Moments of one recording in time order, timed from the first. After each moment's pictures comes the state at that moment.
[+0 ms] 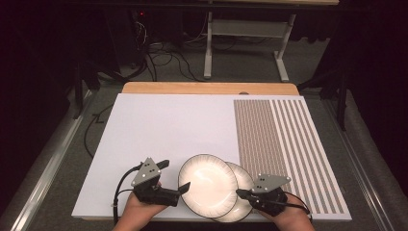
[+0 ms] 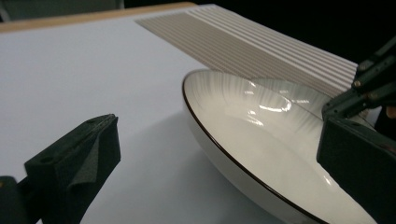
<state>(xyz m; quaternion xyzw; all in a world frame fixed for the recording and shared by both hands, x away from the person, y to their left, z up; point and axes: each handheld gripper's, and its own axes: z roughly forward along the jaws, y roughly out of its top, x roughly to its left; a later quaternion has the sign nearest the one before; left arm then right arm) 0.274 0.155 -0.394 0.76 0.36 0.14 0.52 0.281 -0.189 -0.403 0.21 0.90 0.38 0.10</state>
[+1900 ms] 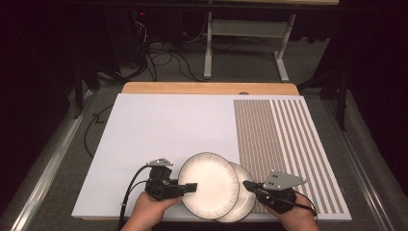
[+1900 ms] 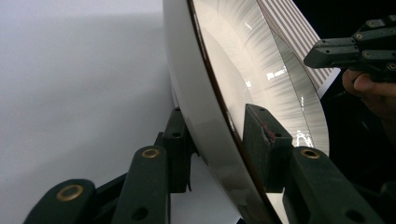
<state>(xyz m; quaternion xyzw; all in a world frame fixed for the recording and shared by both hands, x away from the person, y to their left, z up) 0.292 0.140 -0.402 0.75 0.47 -0.08 0.46 0.280 -0.208 -0.391 0.24 0.86 0.43 0.16</state>
